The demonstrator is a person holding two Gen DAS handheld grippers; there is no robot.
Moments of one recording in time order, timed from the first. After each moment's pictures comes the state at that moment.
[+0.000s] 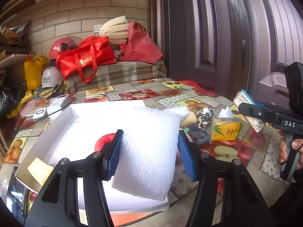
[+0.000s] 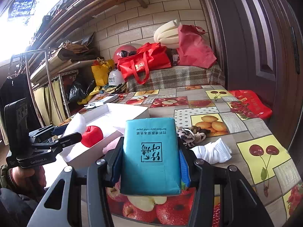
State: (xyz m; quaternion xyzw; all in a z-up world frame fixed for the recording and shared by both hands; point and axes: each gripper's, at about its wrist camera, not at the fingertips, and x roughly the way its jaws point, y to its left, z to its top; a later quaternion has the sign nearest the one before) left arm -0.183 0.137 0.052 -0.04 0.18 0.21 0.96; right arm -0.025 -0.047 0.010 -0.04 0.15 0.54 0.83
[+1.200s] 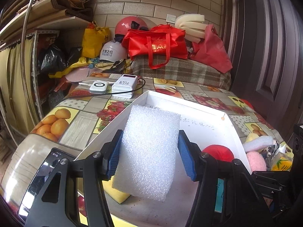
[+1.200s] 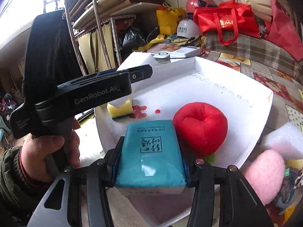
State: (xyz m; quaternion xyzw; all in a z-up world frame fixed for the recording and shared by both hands) left arm -0.229 0.255 0.037 -0.16 0.17 0.38 0.90; right arm -0.115 0.156 -0.033 -0.21 0.26 0.68 0.65
